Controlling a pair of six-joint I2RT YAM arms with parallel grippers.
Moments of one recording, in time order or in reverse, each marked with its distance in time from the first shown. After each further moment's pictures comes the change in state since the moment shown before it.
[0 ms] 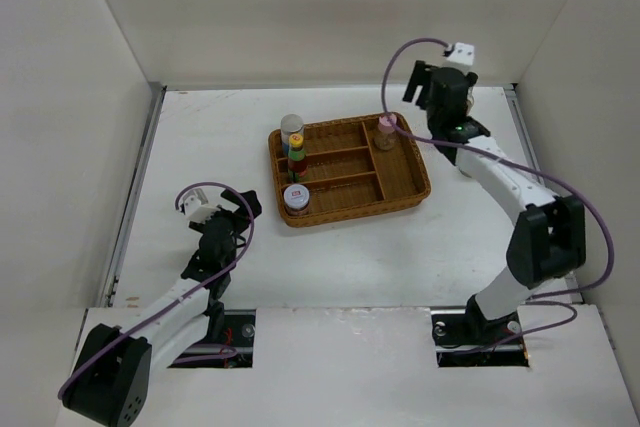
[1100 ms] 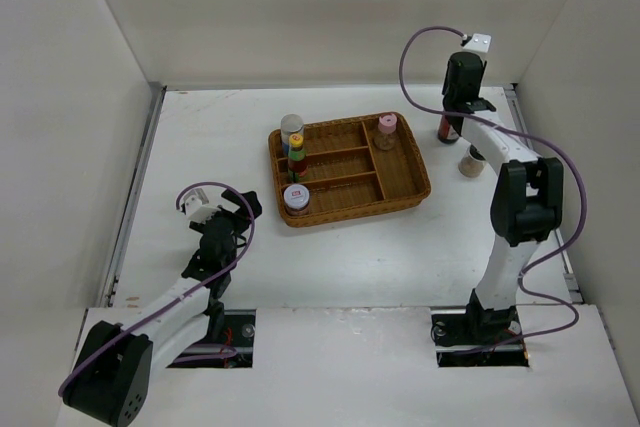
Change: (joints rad) left arm 0.000 0.018 0.000 0.005 0.000 0.000; right arm -0.239 0.262 0.236 -0.014 0.082 -0.190
